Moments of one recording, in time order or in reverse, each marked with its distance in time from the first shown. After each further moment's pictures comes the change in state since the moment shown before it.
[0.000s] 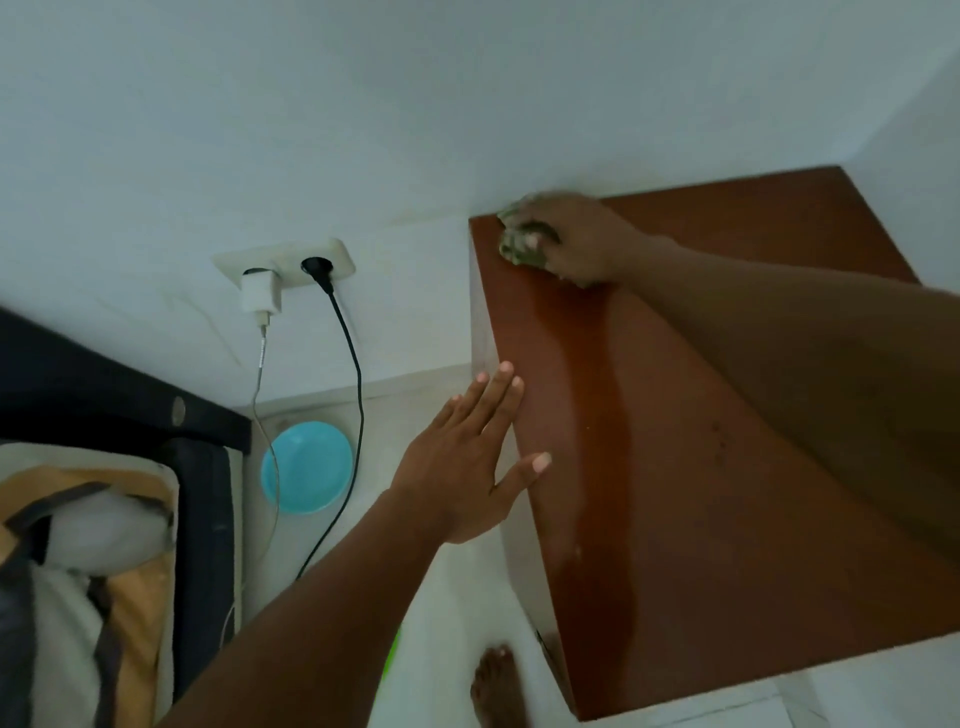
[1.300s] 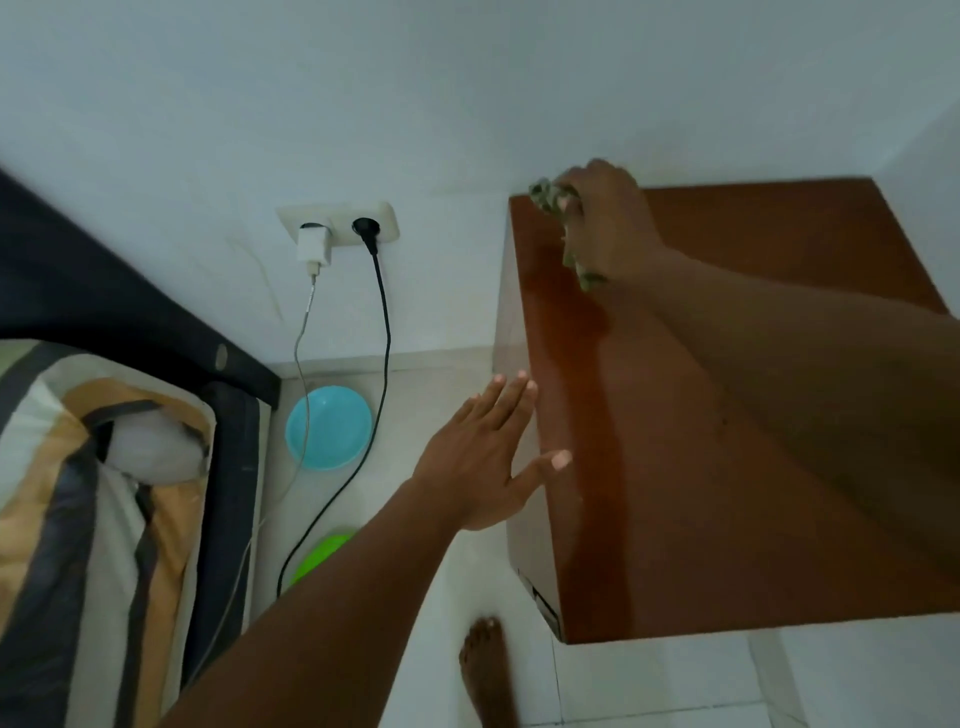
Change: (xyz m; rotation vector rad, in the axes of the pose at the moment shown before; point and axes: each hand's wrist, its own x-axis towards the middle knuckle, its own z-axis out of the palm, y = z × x) left_hand -0.046 0.029 0.017 -0.053 -0.033 -0.082; right_hand -0.033 -0.056 -0.007 0.022 0.277 0.133
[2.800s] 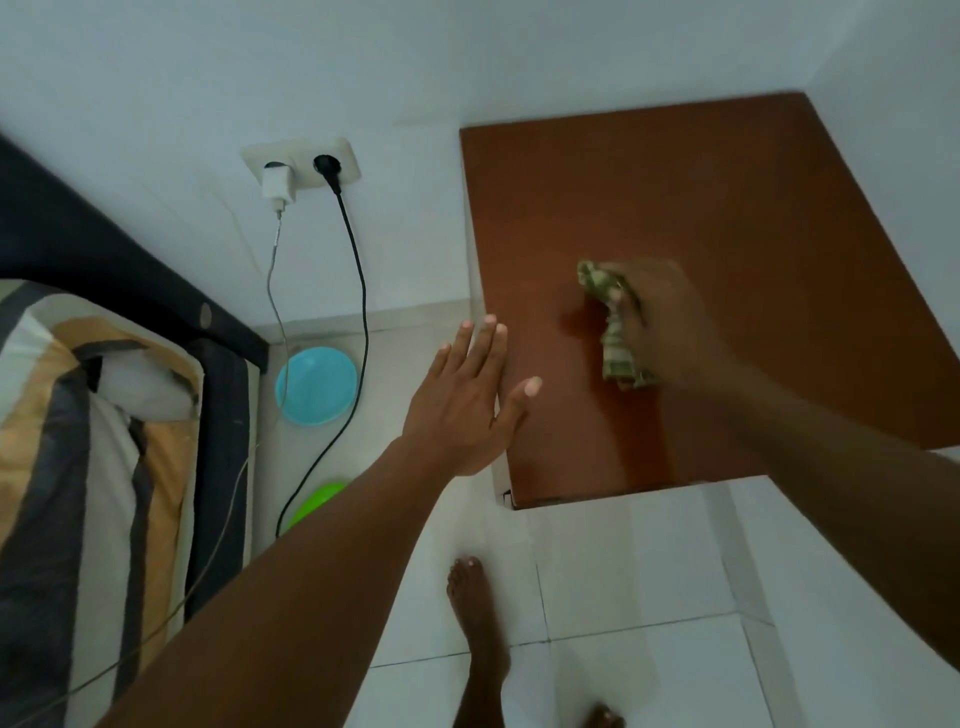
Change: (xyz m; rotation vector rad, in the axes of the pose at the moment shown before) left_hand -0.040 0.058 0.038 -0.008 0.143 -0.099; right_hand -0.235 0.058 -0.032 0.061 -0.050 0.020
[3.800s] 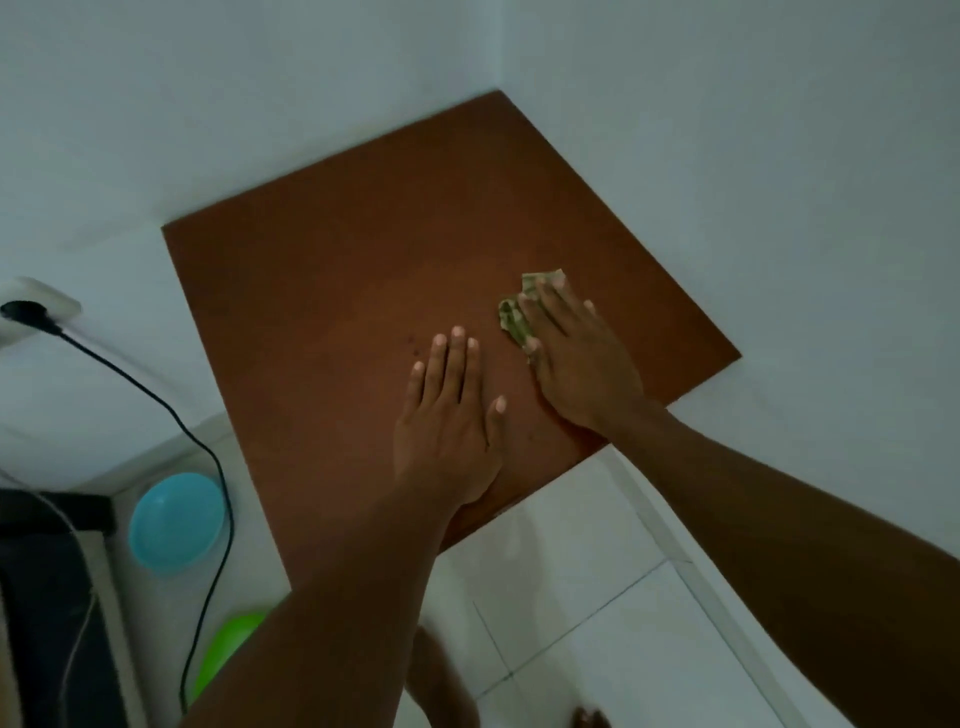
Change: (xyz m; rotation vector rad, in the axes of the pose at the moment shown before) left_hand 0.099 0.173 0.091 0.235 0.107 0.251; right_hand -0.091 0.156 -0.027 -0.277 0.049 0.246
